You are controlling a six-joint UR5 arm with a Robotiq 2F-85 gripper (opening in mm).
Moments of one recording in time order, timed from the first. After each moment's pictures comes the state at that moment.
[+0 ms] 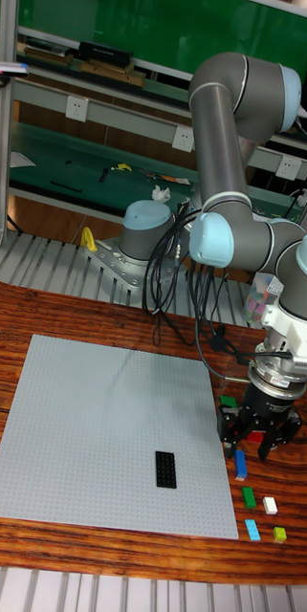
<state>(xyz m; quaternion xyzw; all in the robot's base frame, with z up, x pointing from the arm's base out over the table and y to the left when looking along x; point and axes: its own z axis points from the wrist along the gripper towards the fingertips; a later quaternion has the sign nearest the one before) 0.612 0.220 0.018 -0.03 1.00 0.03 0.06</state>
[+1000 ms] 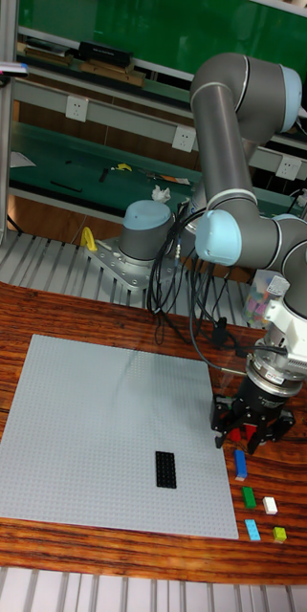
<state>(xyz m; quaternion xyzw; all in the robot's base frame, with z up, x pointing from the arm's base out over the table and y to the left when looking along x) 0.599 0.204 0.018 0.02 1.00 -0.01 0.04</state>
